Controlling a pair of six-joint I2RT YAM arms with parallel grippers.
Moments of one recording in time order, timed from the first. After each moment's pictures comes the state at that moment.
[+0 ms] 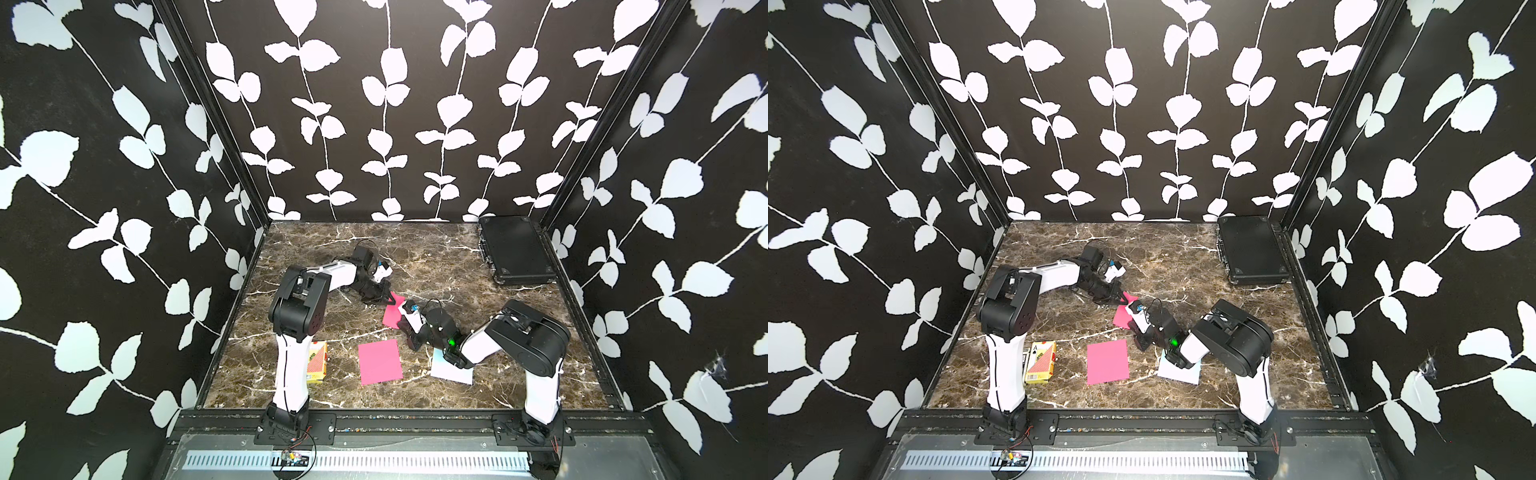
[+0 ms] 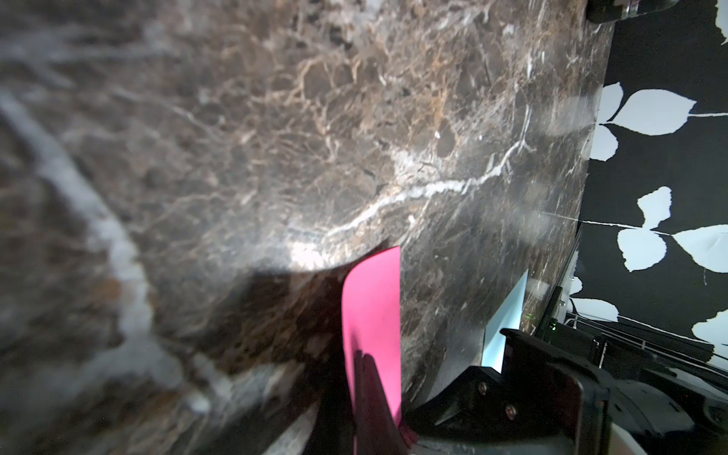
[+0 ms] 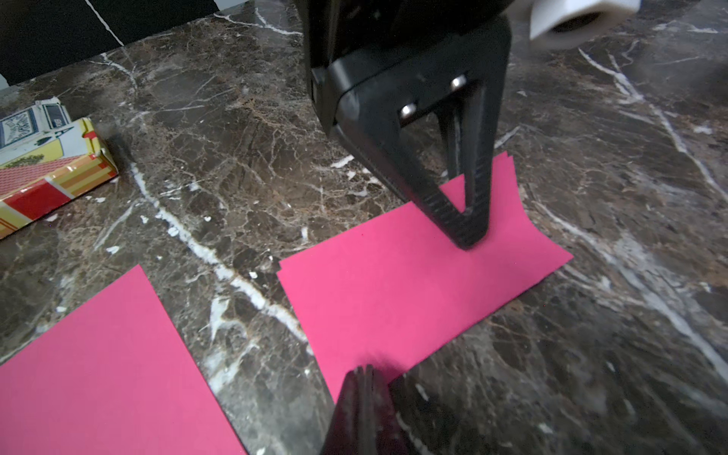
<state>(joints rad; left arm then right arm) -0.39 2.12 1.37 -0.56 0.73 -0.16 0.84 1.94 0.59 0.85 -0.19 0.03</state>
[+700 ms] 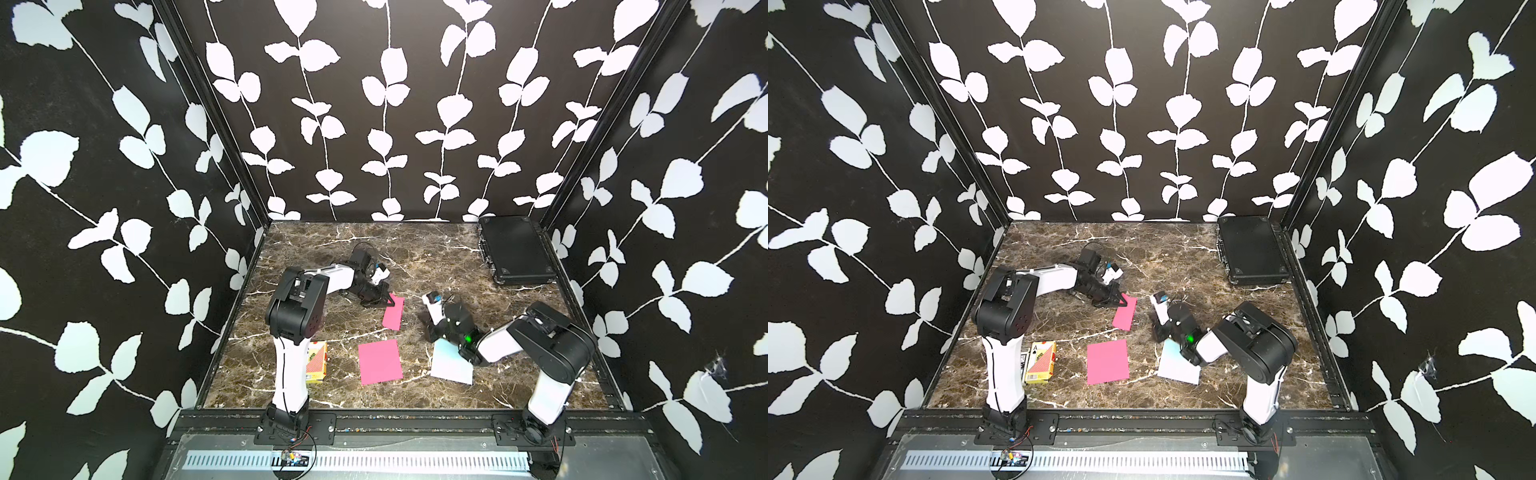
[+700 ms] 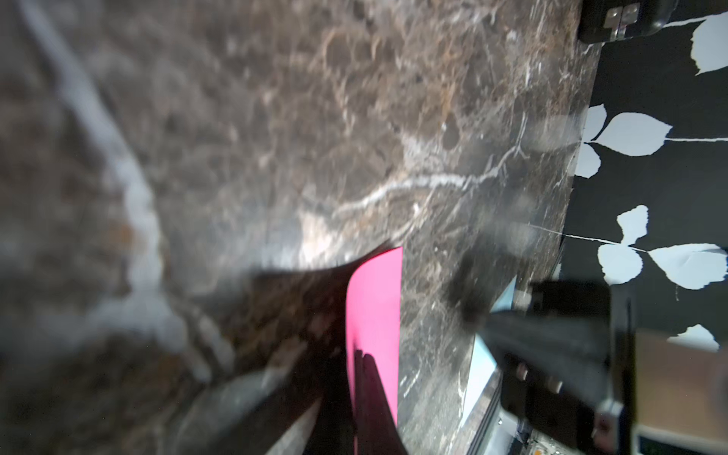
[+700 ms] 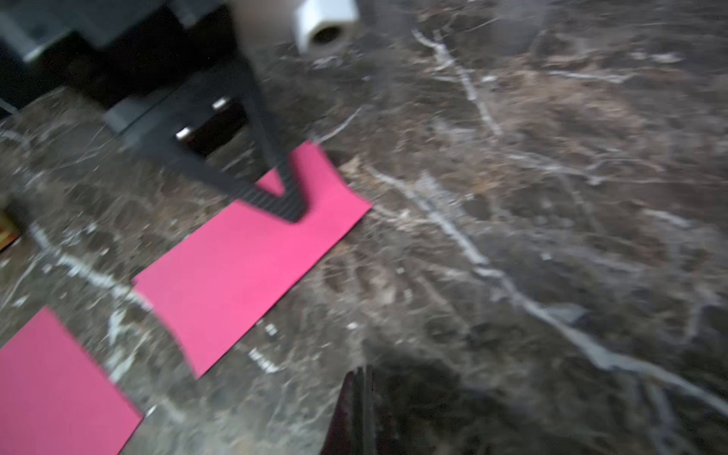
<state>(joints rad) -0.39 2.06 1.26 -0.48 0.74 -0.27 0.69 1.83 0.53 0.81 -0.11 0.18</state>
